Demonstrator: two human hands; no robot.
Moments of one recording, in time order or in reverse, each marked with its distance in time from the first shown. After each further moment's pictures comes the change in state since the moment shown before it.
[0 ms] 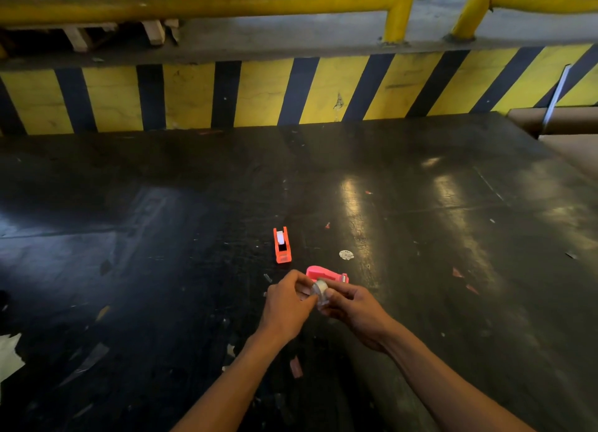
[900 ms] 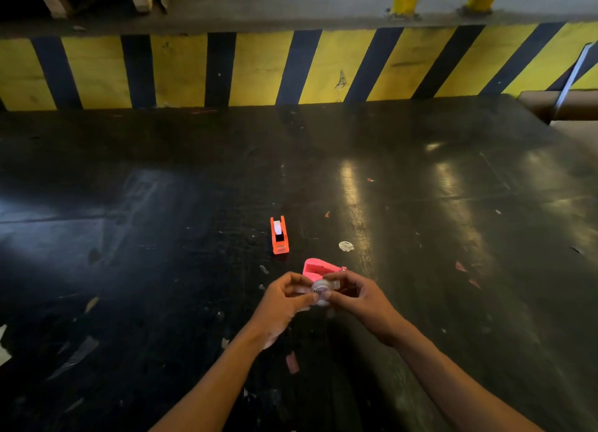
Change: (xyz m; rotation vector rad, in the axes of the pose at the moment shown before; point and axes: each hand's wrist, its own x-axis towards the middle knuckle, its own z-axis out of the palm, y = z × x) left_hand 0.012 -0.026 -0.001 -0.567 -0.264 -0.240; right_hand -0.002 -0.013 -0.014 -0.233 -0.003 -0.125
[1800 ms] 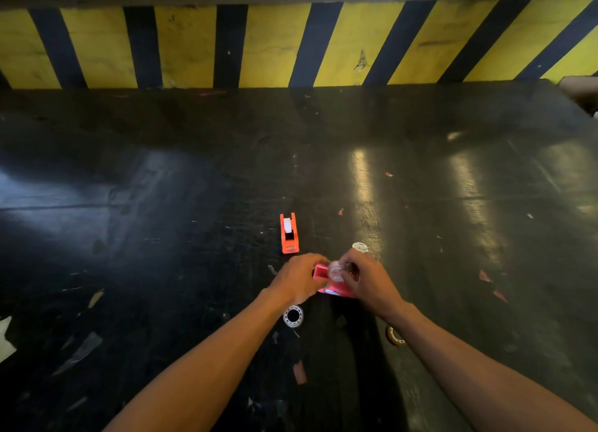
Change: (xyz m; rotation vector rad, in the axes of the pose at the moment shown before) left_hand 0.089 0.007 -0.013 0.895 -0.017 0.167; right_hand 0.082 0.025 -0.021 -0.765 0.163 -0.300
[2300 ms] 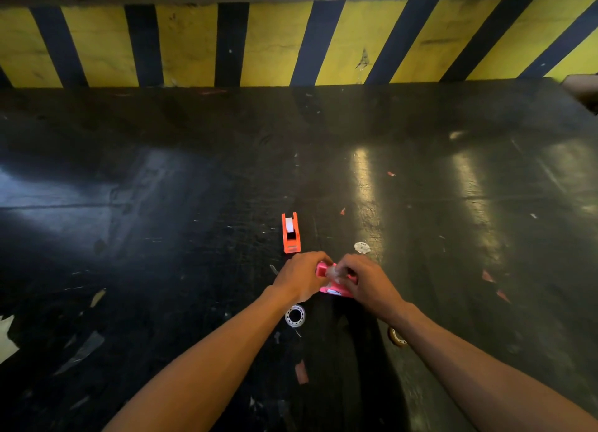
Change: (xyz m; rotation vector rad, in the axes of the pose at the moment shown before) left_hand 0.005 0.003 0.000 0.050 0.011 0.001; right_hand 0.001 0.000 0.003 -0.048 -0.074 -0.084
